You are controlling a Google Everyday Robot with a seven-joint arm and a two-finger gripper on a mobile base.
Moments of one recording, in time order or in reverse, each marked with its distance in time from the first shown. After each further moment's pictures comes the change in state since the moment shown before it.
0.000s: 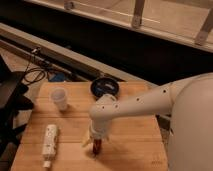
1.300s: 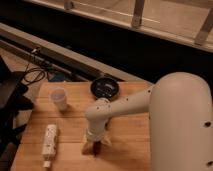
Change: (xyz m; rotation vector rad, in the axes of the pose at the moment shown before) arm -0.007 0.012 0.051 -0.018 0.110 -0.024
